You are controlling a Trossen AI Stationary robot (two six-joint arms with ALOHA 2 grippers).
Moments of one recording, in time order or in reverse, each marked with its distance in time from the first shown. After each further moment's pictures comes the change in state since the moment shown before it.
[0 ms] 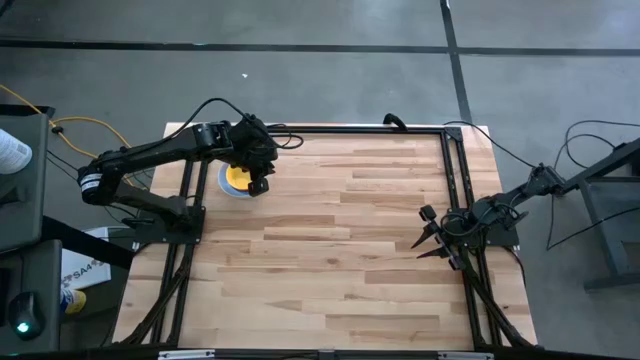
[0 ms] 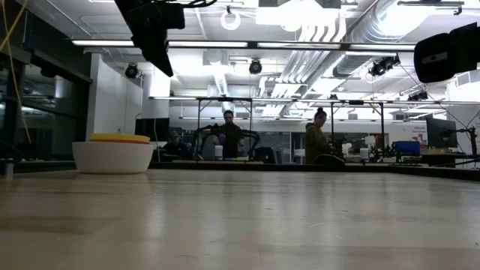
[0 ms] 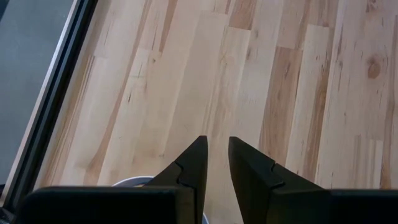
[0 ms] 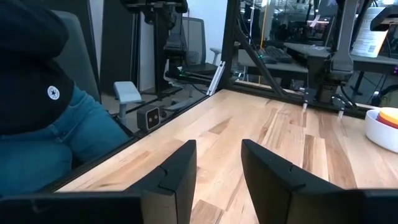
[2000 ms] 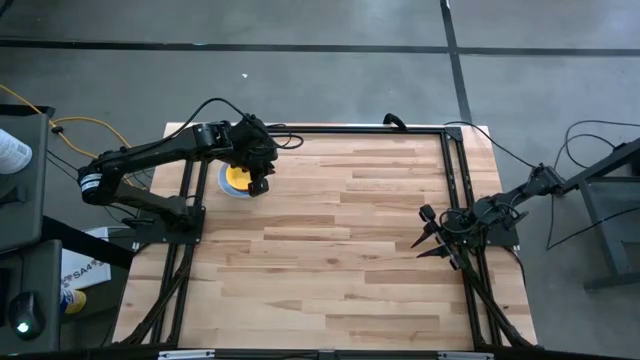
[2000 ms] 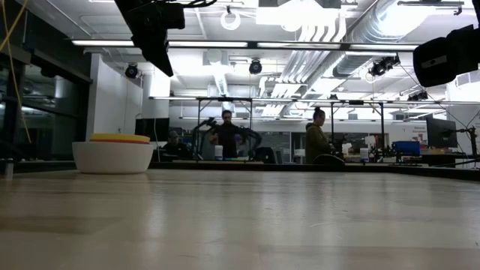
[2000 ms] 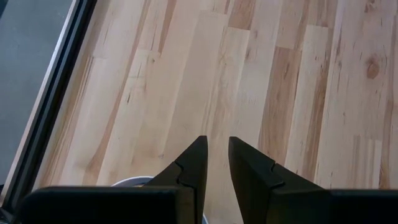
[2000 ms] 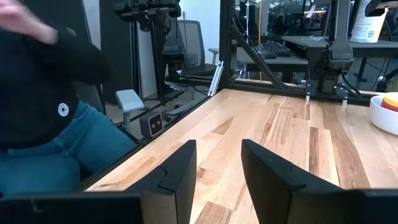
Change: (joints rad) left arm 0.000 0.000 0.000 0.000 0.003 0.000; right arm 0.000 -0.002 -0.001 0.015 0.005 0.095
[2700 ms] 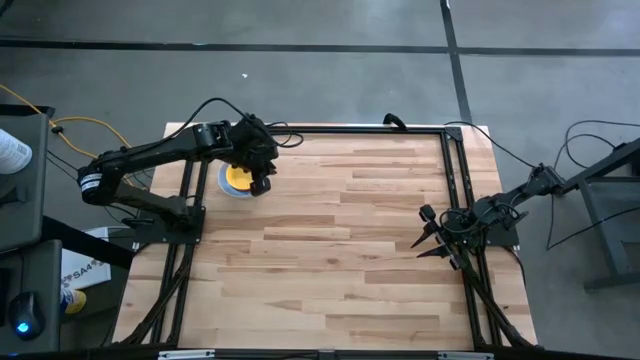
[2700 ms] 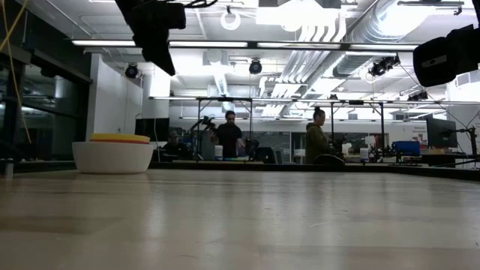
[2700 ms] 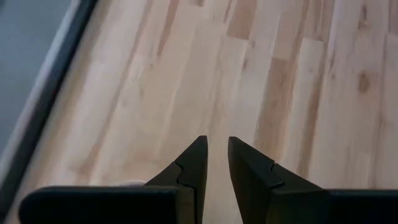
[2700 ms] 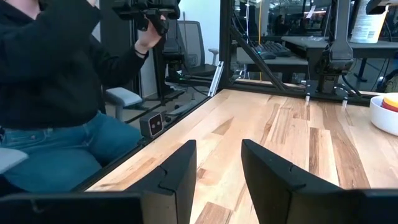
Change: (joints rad) left arm 0.000 0.000 -0.001 0.027 0.012 -0.042; right arm 0.000 0.000 0.000 0.002 -0.001 0.000
